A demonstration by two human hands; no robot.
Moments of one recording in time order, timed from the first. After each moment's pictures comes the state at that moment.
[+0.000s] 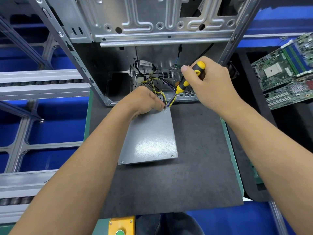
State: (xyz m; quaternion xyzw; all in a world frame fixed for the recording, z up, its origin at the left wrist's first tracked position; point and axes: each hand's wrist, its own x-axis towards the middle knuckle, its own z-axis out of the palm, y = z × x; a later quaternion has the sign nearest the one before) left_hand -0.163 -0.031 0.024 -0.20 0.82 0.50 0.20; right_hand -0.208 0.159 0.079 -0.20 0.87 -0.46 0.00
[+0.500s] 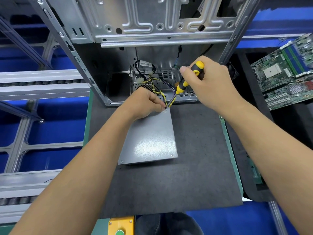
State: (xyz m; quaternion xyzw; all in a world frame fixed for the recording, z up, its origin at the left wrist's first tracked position) left_hand -0.154 -0.030 0.017 -0.15 0.84 0.49 0.14; right_hand -0.211 0.158 0.081 -0.20 0.88 -0.42 0.01
